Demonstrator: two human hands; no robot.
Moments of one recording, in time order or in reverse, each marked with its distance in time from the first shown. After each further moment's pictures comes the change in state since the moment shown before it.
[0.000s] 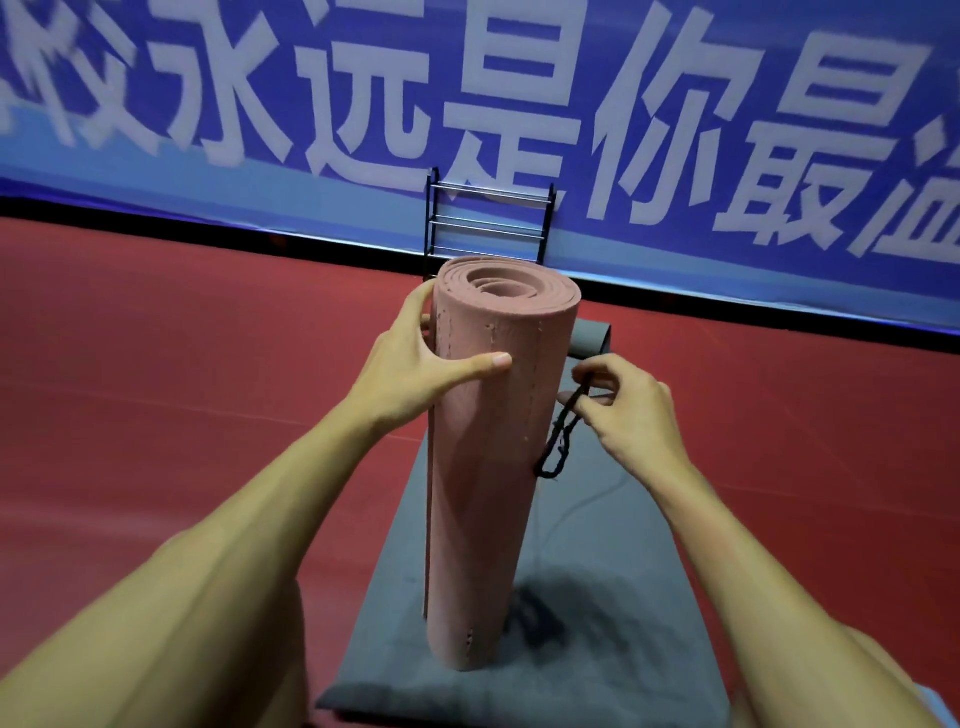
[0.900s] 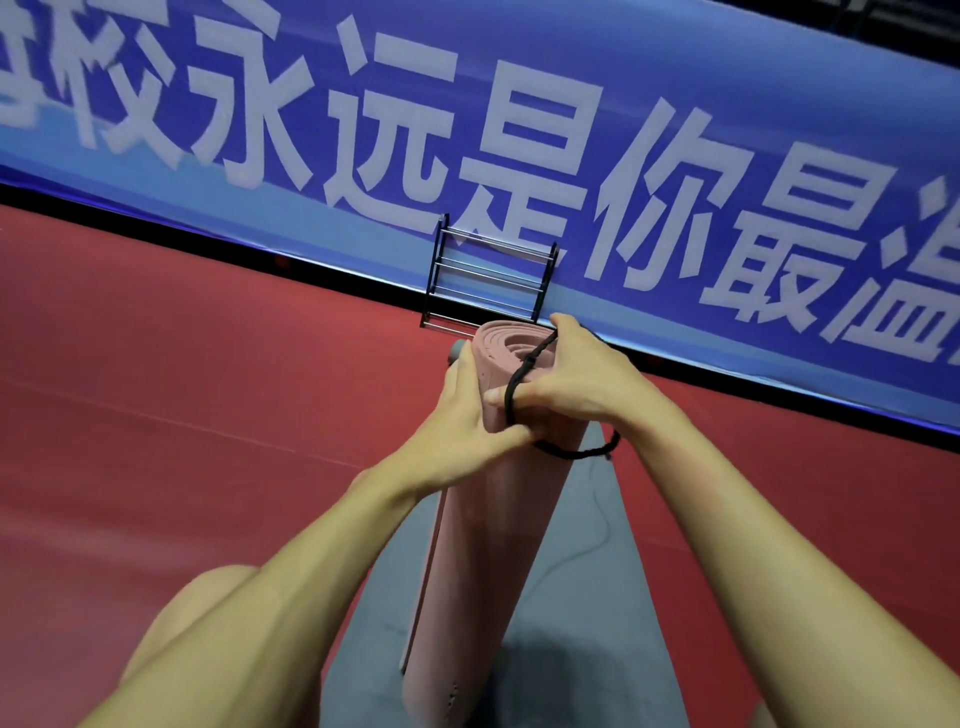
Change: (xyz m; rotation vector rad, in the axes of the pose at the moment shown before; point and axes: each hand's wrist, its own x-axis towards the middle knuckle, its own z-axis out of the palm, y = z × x) left_hand -0.003 0.005 0.004 -0.121 -0.172 0.036; right_hand 0.037 -0.140 -0.003 -0.468 -0.349 -0.014
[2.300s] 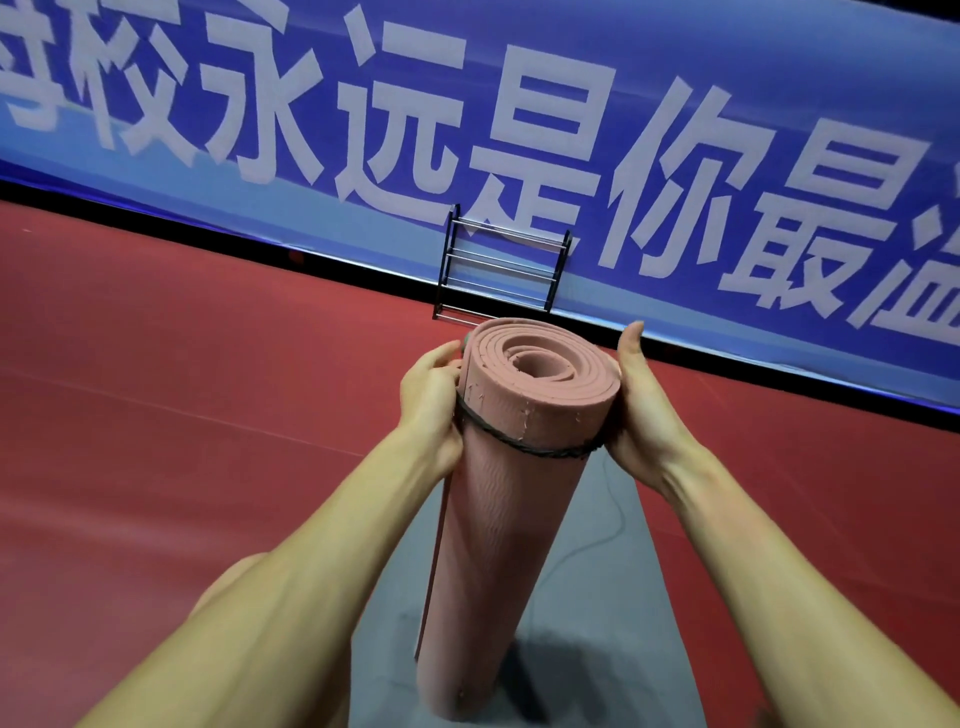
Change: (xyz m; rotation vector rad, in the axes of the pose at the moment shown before) left_hand 0.021 -0.005 0.005 -0.816 0.567 -0.448; right_hand -0.001 0.069 0.036 1.166 -0.169 -0.090
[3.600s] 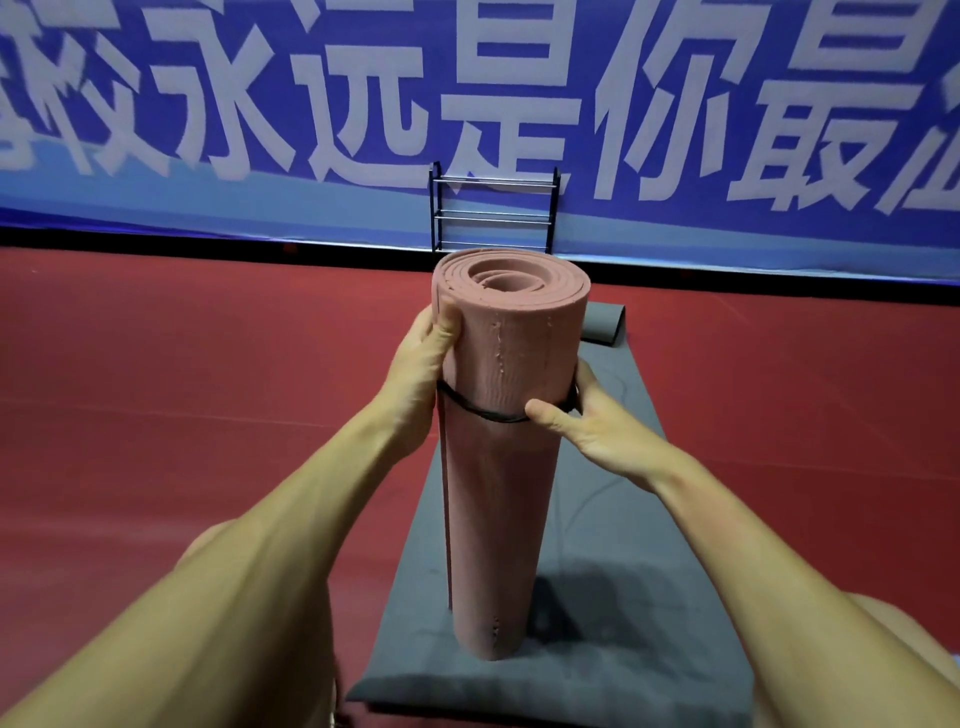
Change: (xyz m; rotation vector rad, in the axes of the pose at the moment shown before) left_hand -0.004 -0.024 -0.006 0.484 -0.463 0.305; right_hand -0.034 0.077 -0.017 -0.381 -0.011 -0.019
